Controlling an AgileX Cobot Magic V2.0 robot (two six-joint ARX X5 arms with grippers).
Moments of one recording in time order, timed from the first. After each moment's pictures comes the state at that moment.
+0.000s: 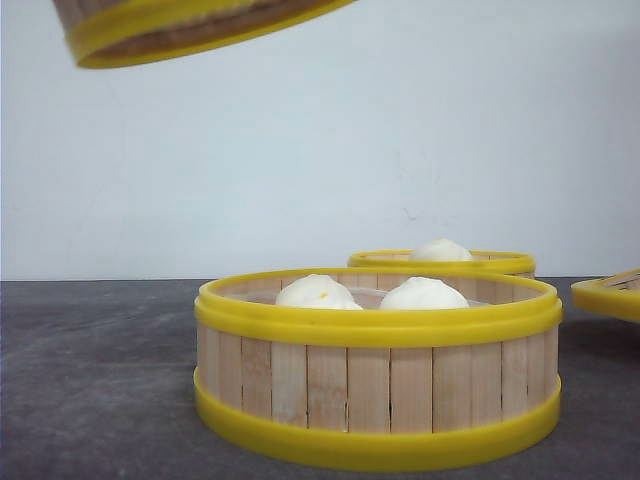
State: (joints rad) left arm -0.29 1.26 1.41 -0.76 0.29 -0.14; right arm 0.07 0.69 0.82 -0.49 -0.08 0.18
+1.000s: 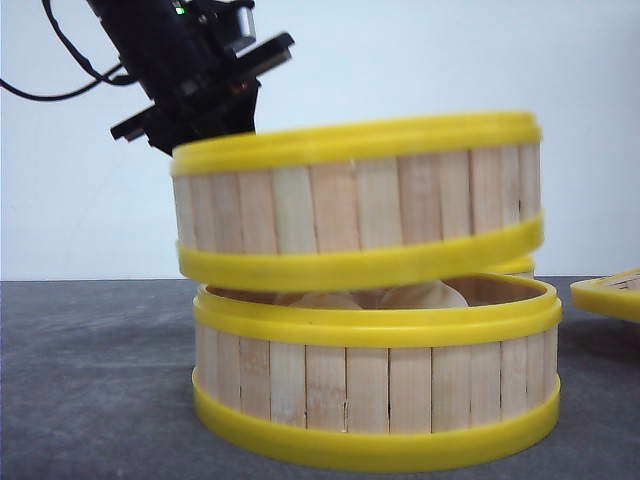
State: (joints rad) left arm -0.58 1.56 1.24 -0.56 0.14 -0.12; right arm 0.09 0.64 0.82 -0.50 -0.08 0.18
